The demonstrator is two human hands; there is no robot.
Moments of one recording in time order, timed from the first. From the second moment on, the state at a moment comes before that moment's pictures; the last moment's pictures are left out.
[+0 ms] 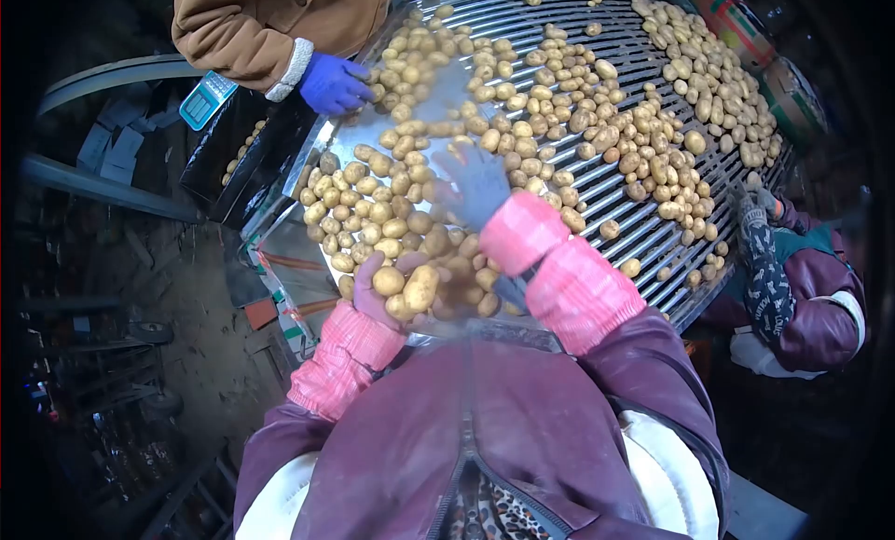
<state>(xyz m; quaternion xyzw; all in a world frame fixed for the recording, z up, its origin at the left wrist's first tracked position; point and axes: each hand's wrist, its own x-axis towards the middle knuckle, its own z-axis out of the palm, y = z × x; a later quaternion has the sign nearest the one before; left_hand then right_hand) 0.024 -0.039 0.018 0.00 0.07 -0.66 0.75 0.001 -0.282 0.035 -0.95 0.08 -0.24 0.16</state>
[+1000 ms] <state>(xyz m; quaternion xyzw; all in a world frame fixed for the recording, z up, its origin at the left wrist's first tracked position) 0.028 -0.083 0.038 0.22 0.09 -0.62 0.74 0.001 -0.407 0.010 -0.96 0.28 0.01 0.09</state>
